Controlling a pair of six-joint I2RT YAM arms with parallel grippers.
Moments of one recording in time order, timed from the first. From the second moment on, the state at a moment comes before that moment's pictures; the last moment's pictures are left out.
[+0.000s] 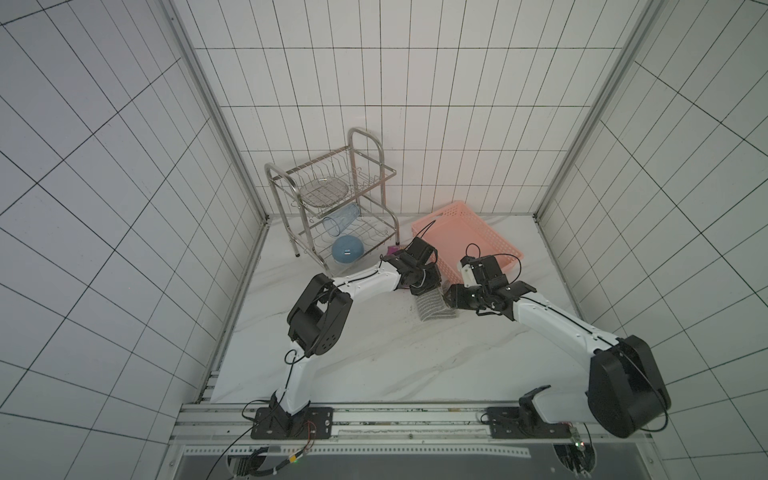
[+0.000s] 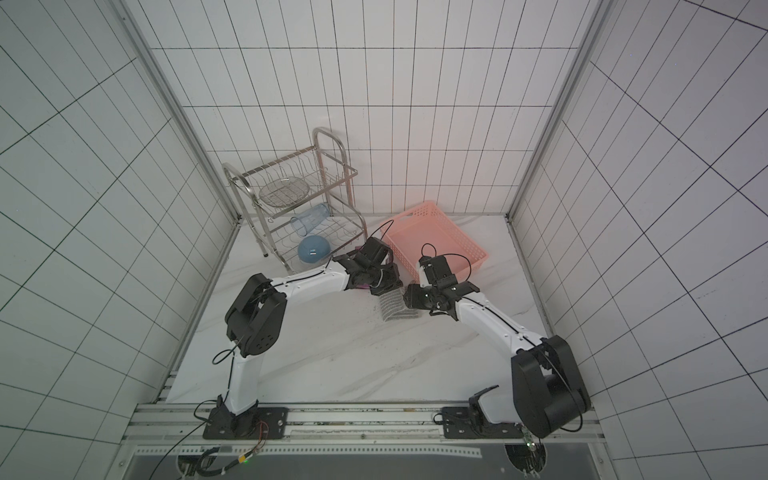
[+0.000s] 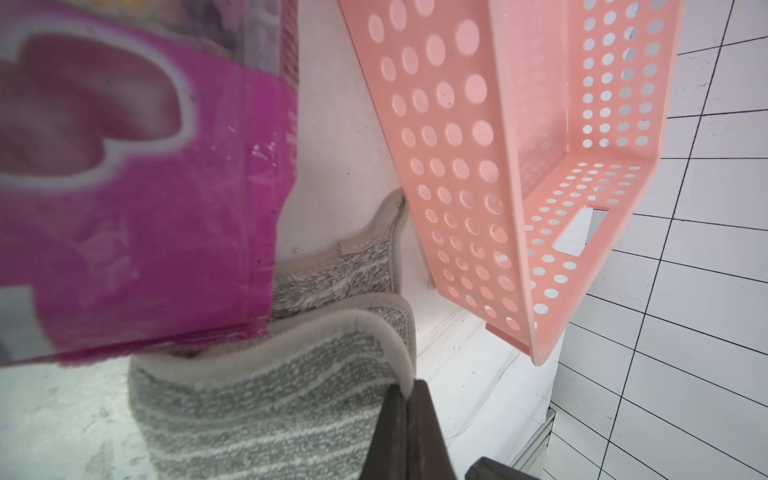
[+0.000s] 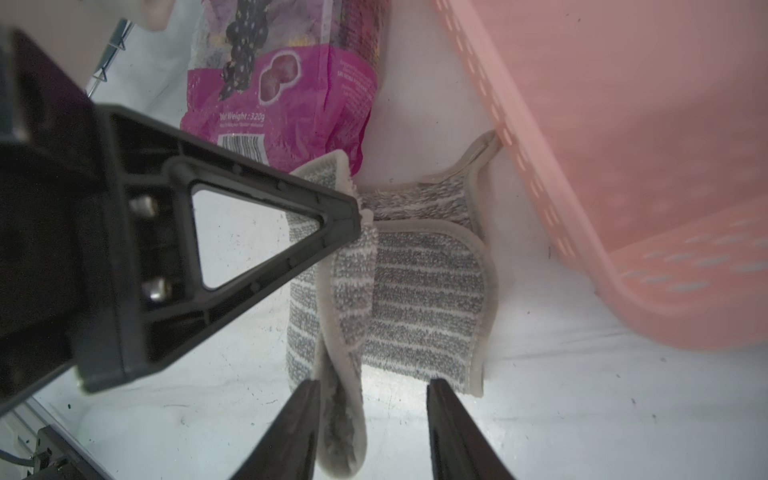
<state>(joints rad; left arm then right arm) -0.75 2.08 1.58 -0.38 0.30 -1.04 0.52 1.37 0.86 -0.43 -0.23 0.41</state>
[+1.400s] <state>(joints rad) -0.76 2.05 1.55 -0.36 0.36 -0.97 0.49 1.45 0.83 -0.40 -0.21 0.40</state>
